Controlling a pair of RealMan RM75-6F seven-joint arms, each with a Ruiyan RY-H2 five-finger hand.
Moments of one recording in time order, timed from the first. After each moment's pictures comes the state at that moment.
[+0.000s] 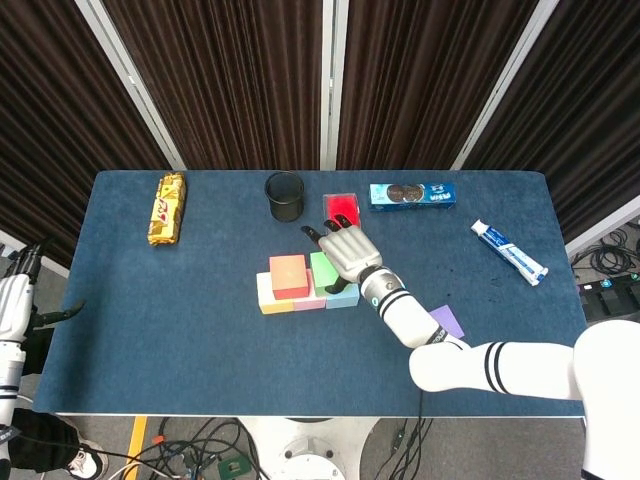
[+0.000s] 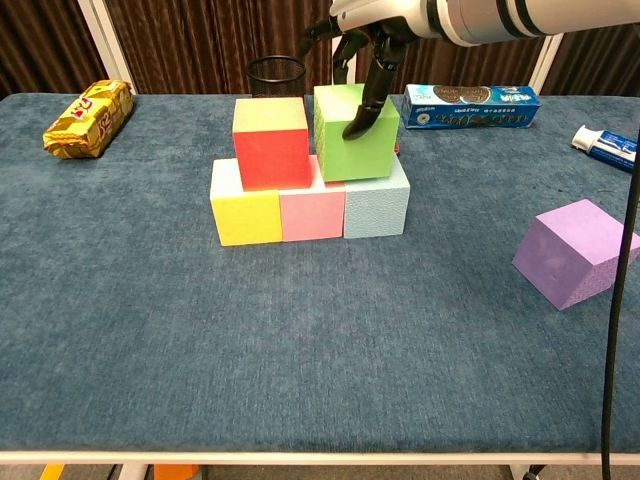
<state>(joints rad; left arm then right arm) -0.23 -1.20 -0.16 -1.38 1.34 1.32 -0.41 1.36 -1.32 0.11 -1.71 -0.39 0.82 -0.53</state>
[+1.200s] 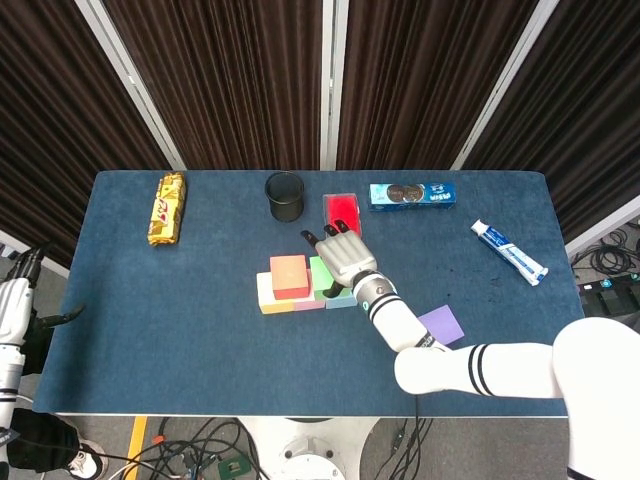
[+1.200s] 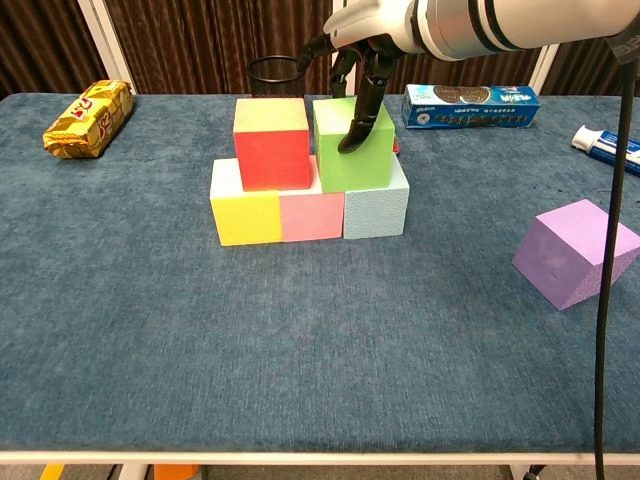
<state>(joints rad) -0.22 -1.21 -0.16 -1.35 1.35 1.31 -0.44 1.41 -1.36 0.11 -1.71 -0.24 0.85 -0.63</state>
